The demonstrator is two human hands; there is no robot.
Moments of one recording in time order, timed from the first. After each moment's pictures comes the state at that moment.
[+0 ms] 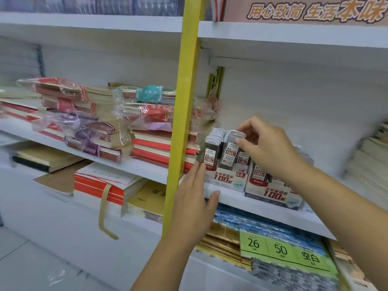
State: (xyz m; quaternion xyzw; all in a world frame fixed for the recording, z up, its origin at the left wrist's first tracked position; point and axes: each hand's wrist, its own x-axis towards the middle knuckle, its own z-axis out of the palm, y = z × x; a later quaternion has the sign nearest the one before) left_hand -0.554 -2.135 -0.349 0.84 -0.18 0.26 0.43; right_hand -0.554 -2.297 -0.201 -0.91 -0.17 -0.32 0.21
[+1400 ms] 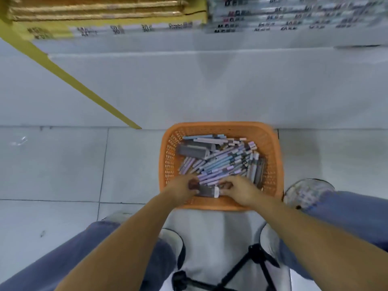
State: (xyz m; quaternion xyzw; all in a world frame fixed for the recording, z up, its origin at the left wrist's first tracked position) left_hand -0.676 -2.157 -0.765 0.85 -0.14 -0.48 0.19; right_hand -0.761 -2.360 -0.784 -0.83 0.15 0.39 0.38
